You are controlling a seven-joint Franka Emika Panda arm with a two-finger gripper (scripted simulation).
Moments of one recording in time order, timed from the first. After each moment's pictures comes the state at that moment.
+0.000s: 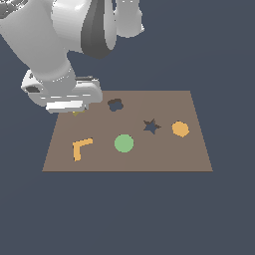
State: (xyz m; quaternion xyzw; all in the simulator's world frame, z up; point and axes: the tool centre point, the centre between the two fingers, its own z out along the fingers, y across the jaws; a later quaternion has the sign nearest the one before) arm -0.064 -0.181 0.031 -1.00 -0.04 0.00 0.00
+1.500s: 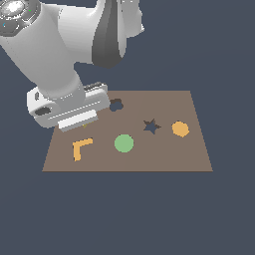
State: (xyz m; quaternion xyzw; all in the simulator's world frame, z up) arm -0.014 -0.150 0.033 -0.98 -0.20 0.00 0.00
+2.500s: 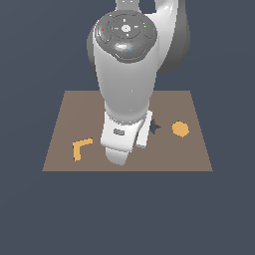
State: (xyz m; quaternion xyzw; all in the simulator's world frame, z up) arm 0.044 -0.001 0.038 -0.79 -0.61 0.00 0.00
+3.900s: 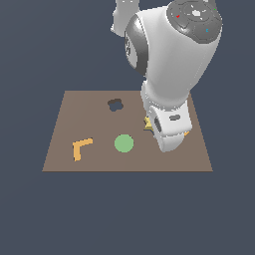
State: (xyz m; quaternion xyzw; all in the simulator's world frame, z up) arm 0.011 0.081 0.038 -0.62 -0.78 0.00 0.00
